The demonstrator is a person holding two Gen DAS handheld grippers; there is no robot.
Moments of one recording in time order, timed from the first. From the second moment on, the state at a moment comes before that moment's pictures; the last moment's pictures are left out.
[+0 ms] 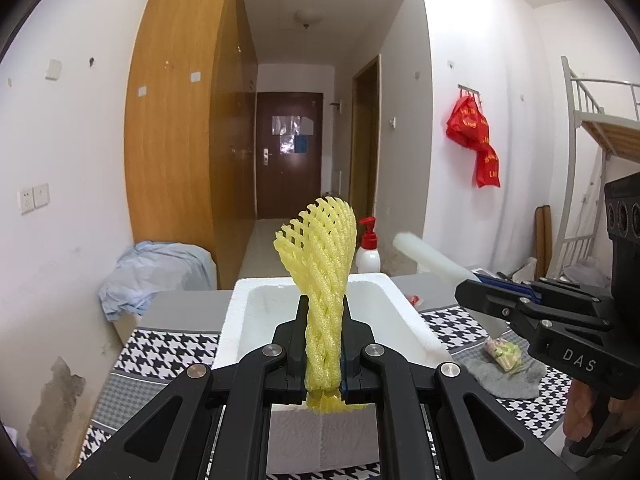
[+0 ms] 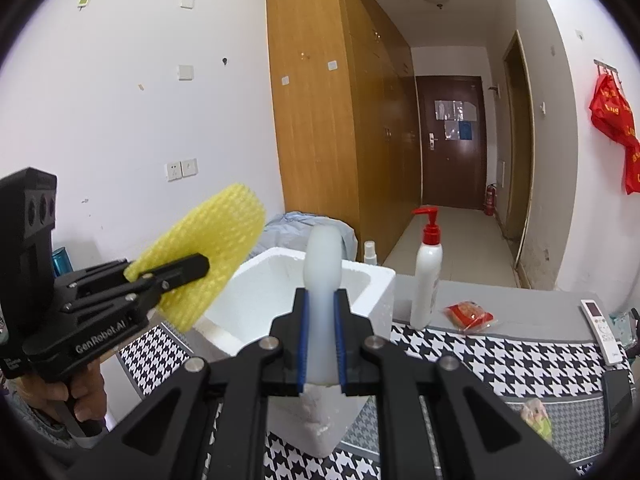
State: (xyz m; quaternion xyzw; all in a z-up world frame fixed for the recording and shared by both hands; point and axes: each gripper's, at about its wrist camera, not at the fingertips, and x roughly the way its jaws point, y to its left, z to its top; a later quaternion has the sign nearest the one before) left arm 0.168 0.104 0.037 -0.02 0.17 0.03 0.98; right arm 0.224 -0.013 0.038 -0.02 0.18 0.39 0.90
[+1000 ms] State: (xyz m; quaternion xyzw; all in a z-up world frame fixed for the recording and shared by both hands) left arm 0.194 0.124 0.030 -0.04 0.19 0.03 0.98; right arm 0.233 -0.008 0.035 -0.02 0.19 0.36 0.91
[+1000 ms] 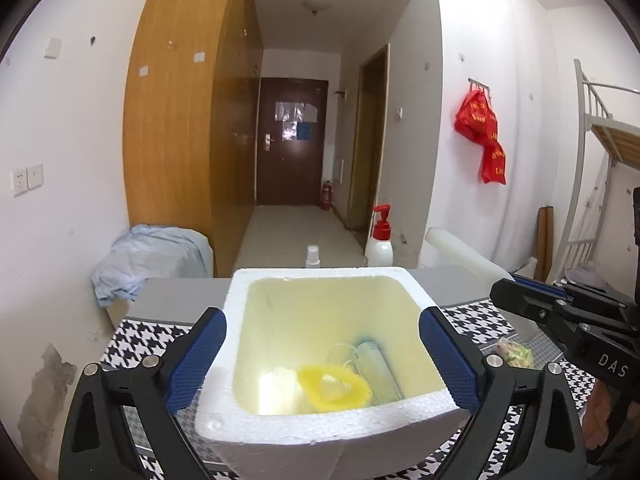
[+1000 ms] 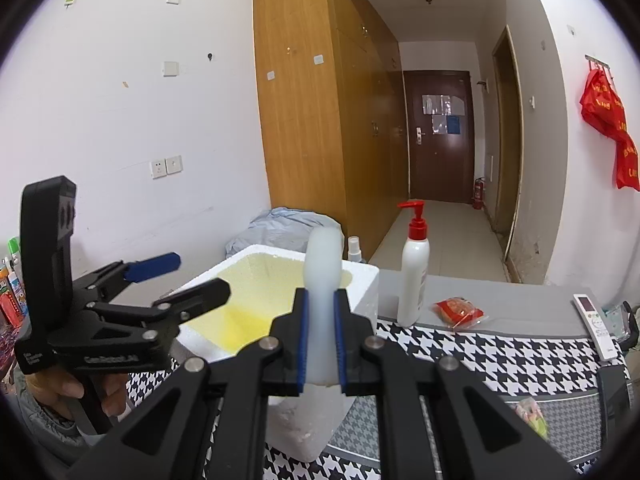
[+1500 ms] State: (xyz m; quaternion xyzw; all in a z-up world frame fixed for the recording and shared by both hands) left arm 0.174 0.143 0.030 -0.04 0.17 0.06 0.98; right arm 0.229 0.004 0.039 -0.03 0.19 0.37 0.91
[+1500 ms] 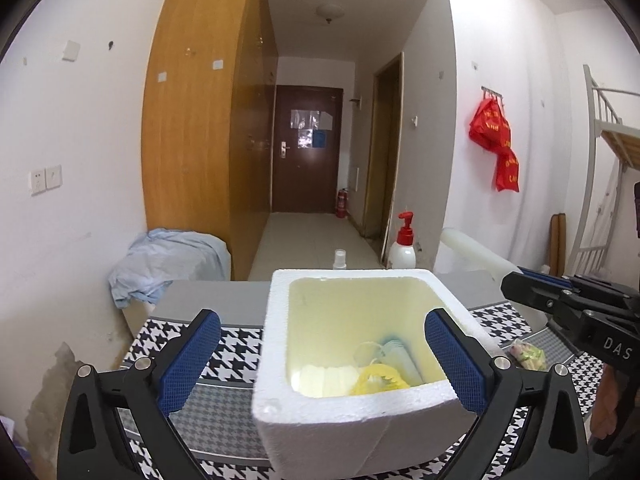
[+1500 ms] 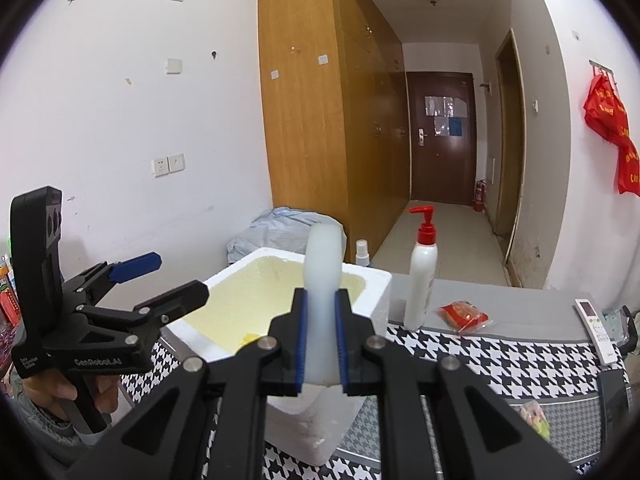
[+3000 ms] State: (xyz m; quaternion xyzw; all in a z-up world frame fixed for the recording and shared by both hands) left arm 0.126 0.172 0.030 -0.04 0.16 0.12 0.98; right arm 0.230 0.062 0.027 -0.04 0.21 0.41 0.88
